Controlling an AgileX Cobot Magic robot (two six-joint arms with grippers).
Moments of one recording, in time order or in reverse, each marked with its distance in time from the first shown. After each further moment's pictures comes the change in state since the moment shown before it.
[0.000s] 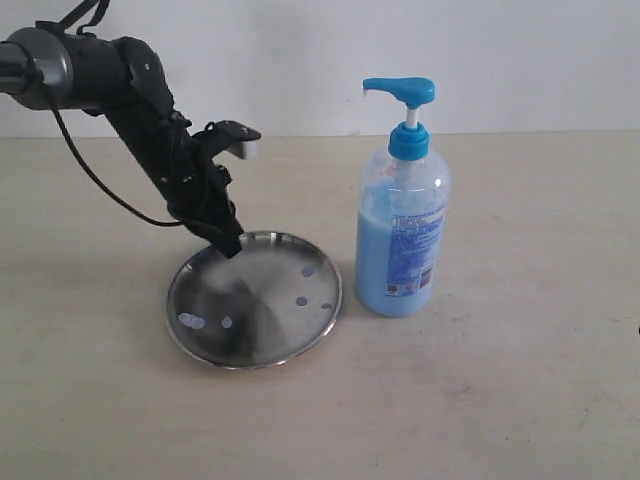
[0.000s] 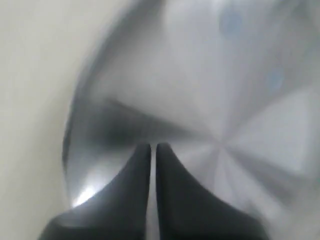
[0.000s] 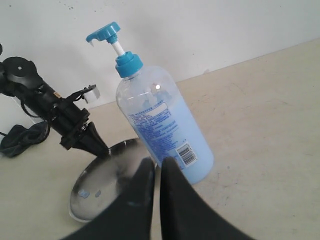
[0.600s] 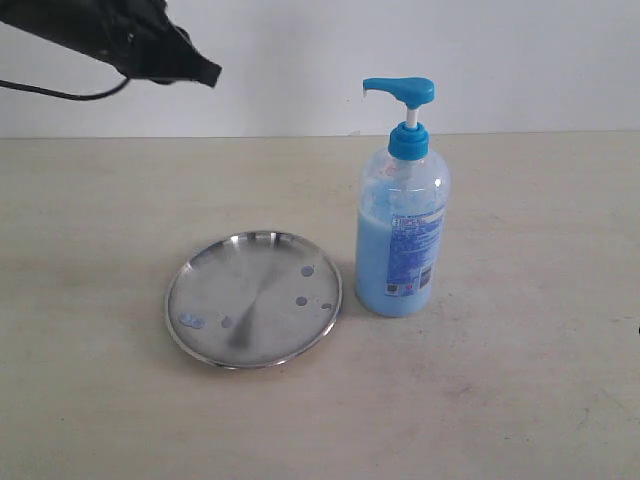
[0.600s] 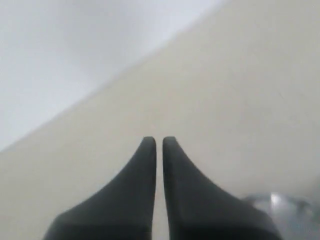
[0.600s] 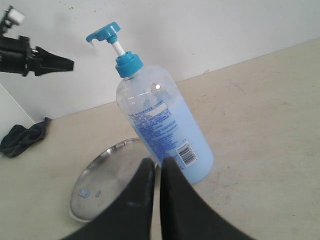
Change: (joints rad) left arm 0.046 -0.441 0.255 -0.146 -0.611 -0.074; right arm 0.000 0.000 0.000 0.000 0.000 0.000
